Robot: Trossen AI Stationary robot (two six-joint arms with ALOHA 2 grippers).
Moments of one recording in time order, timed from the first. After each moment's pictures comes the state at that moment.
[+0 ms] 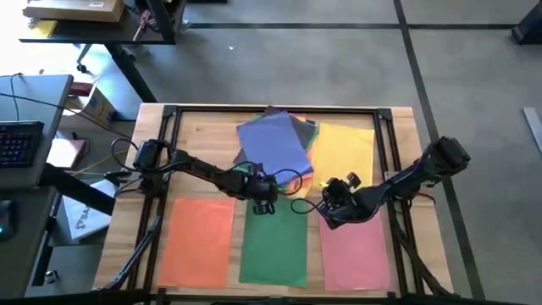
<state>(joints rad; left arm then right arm) -0.11 1.93 1.17 -0.43 -0.41 -0.11 0.44 1.53 0.73 -0.62 0.76 1.12</state>
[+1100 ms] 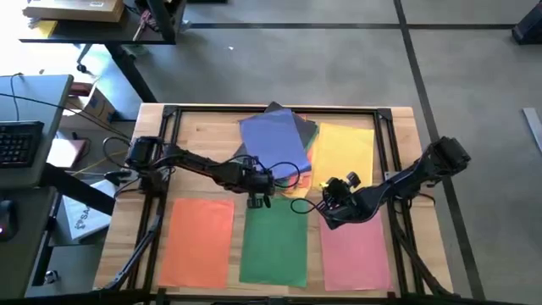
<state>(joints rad) -0.09 1.82 1.20 -0.60 -0.43 -0.07 0.44 1.53 0.73 -0.62 0.78 1.12</state>
